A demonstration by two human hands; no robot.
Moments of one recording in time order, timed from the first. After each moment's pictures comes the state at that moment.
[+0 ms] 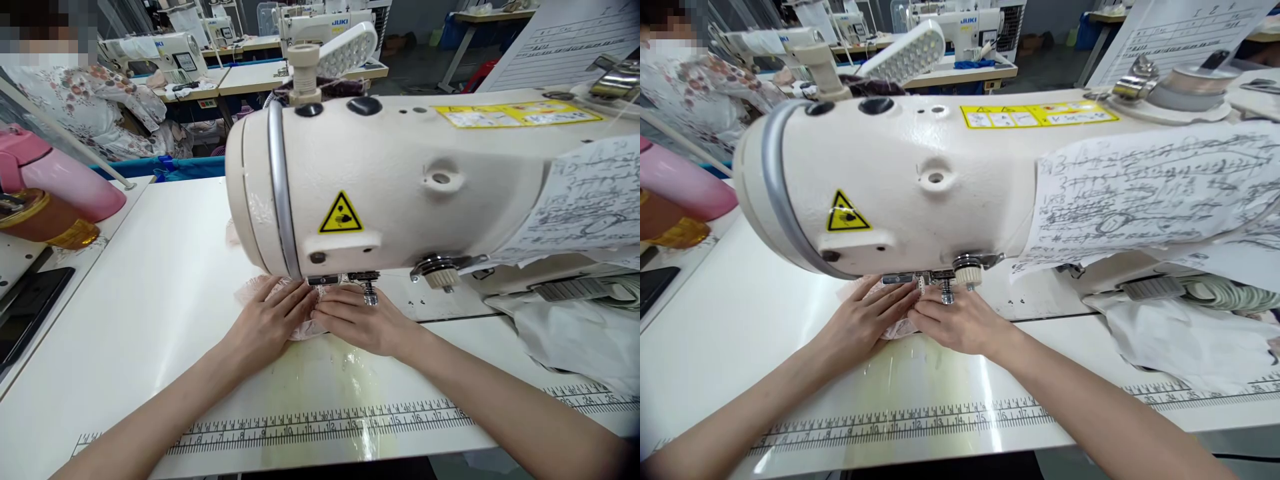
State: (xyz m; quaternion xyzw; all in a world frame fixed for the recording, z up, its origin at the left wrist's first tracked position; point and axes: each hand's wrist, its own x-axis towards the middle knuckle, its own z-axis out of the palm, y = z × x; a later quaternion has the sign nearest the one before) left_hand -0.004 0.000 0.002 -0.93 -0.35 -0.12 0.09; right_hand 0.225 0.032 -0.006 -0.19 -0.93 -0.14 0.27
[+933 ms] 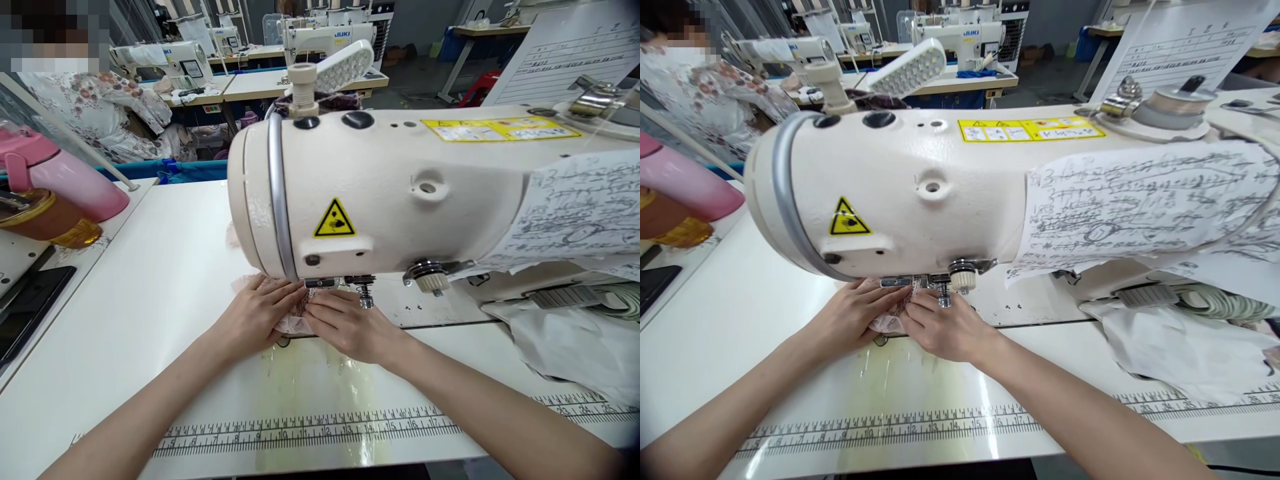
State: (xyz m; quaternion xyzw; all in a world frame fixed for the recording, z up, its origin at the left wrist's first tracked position) left_hand -0.017 0.015 0.007 -0.93 -0.36 -0.12 0.01; right_hand 0.209 0.029 -0.020 -0.19 -0.94 -0.10 0.27
